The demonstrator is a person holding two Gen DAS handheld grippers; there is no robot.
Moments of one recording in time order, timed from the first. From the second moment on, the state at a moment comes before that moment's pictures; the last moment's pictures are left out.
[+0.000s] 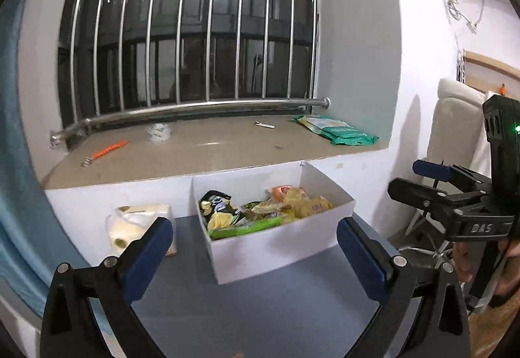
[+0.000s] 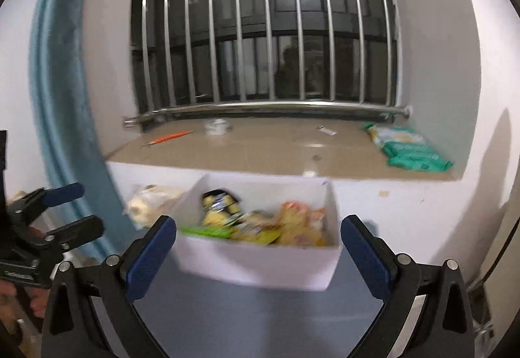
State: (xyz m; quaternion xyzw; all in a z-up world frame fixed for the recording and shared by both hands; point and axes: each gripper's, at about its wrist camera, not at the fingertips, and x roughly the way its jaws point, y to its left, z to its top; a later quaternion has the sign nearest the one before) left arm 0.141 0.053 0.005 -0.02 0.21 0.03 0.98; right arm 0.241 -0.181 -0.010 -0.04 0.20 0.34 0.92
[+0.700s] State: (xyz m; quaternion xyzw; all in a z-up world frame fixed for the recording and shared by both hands) left arm 0.007 0.007 -0.005 -0.07 0.23 0.02 0.97; right arm 0.101 -0.223 -0.037 -0.02 0.21 0.38 0.90
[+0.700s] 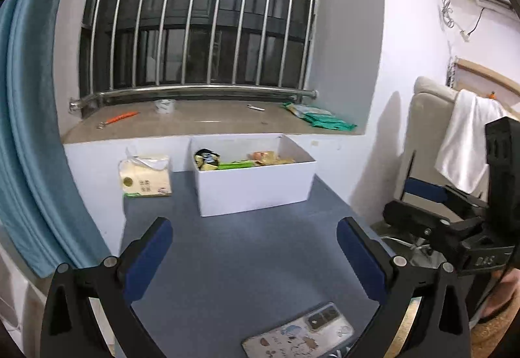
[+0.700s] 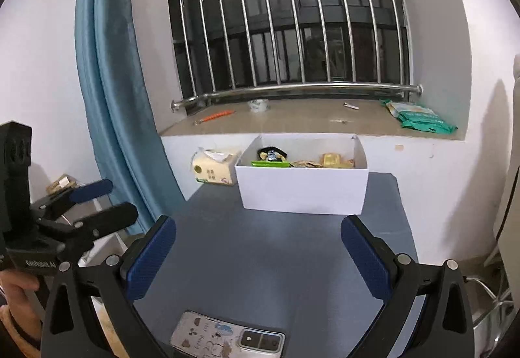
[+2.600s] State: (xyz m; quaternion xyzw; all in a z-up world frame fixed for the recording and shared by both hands) left arm 0.012 0.007 -0.005 -0.06 0.24 0.02 0.97; right arm 0.098 -0.221 -0.041 -0.03 0.22 0.39 0.89
